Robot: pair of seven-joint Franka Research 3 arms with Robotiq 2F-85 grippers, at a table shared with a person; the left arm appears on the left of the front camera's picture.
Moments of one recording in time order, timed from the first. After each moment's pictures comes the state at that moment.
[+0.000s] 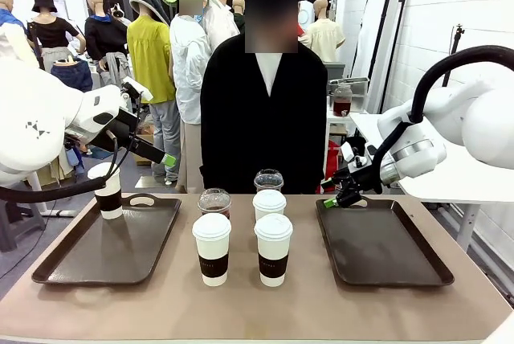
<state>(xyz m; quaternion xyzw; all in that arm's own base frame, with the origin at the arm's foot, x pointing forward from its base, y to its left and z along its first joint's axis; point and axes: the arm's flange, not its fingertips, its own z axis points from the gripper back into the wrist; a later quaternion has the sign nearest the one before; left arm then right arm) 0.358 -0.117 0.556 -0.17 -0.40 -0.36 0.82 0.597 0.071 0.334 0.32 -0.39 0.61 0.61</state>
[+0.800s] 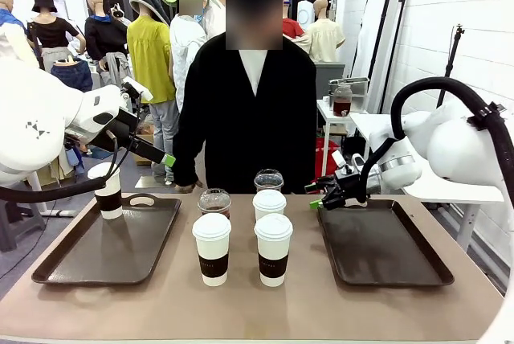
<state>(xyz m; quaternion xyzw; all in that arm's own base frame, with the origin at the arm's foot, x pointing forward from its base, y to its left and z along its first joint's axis) 0.358 -0.117 0.556 -0.17 -0.40 -0.36 0.82 0.658 0.094 0.271 0.42 -0.42 0.59 0.55</state>
